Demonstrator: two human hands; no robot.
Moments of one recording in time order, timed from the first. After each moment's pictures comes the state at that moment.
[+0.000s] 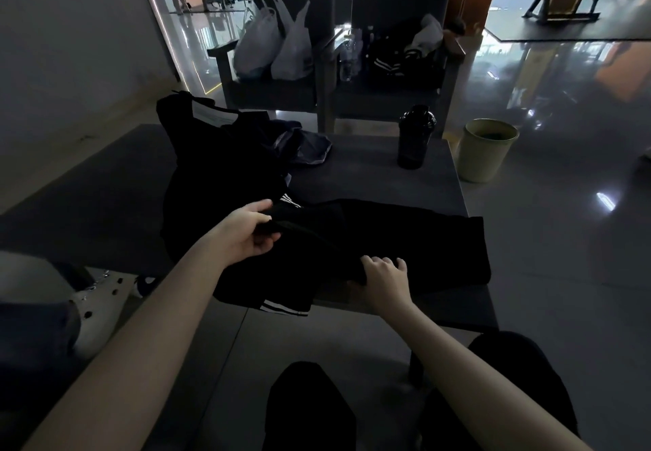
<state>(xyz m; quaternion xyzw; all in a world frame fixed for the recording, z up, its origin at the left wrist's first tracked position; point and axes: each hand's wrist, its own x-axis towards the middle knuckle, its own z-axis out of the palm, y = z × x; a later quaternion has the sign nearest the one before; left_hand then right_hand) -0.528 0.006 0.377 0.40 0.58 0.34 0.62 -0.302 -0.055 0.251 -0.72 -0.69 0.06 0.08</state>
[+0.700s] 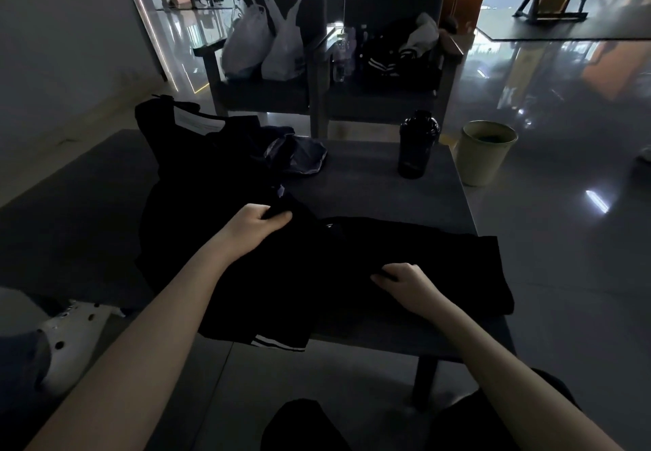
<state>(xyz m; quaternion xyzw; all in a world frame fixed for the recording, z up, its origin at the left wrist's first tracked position) -0.519 0.070 0.364 0.66 0.55 0.27 0.44 -0.247 -0.009 0.253 -0.68 -0.63 0.29 0.24</state>
